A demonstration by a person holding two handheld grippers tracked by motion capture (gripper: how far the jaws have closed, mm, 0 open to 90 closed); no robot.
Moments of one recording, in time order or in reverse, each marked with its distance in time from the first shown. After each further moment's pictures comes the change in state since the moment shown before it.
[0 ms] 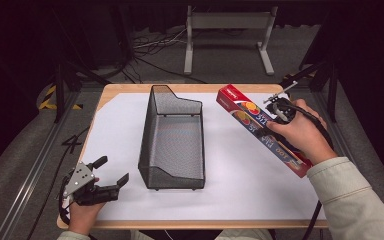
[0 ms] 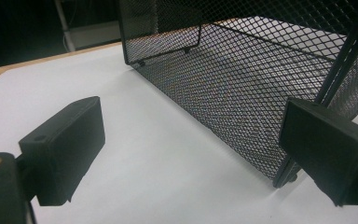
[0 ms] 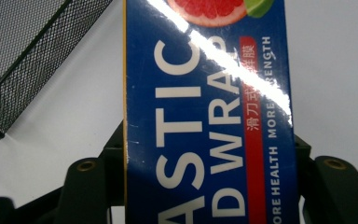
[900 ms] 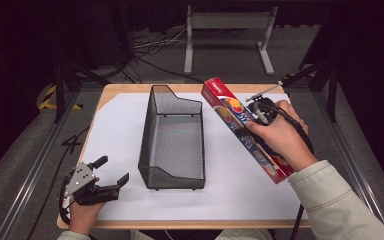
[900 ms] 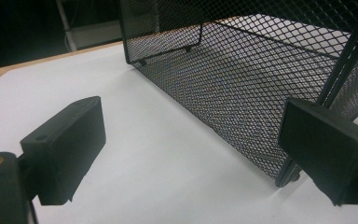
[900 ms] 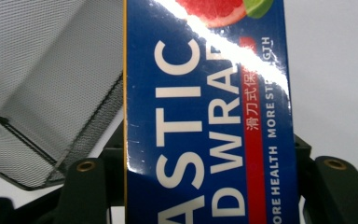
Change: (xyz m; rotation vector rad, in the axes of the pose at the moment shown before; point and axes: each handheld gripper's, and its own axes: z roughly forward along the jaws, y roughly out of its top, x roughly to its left) left arm -0.001 0.001 0.001 0.011 0.004 0.012; right arm 0.064 0.020 -0.007 -0.086 -0.001 0.077
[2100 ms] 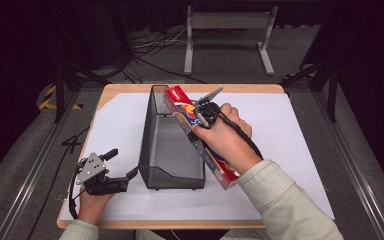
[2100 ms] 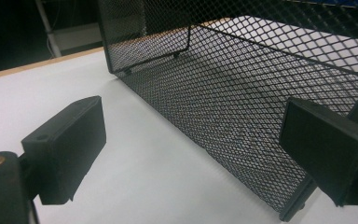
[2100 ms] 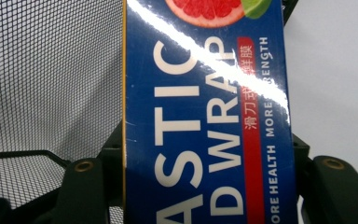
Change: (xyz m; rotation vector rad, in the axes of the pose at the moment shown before) left arm 0.002 0.011 0.030 0.002 -0.058 0.014; right arm 0.107 0.047 0.055 0.073 -0.012 0.051
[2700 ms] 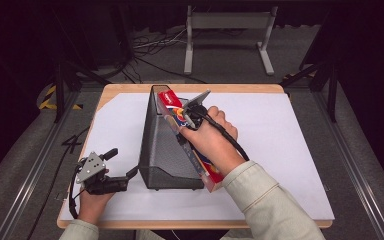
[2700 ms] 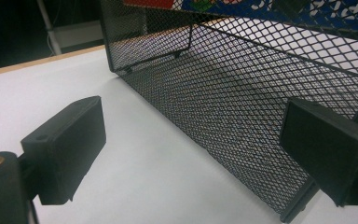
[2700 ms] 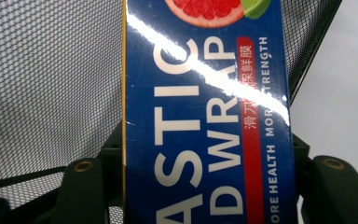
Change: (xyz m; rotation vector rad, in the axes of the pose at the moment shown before) left arm 0.001 0.000 0.000 -0.003 0.002 -0.020; right arm 0.020 0.010 0.024 0.034 0.014 0.059
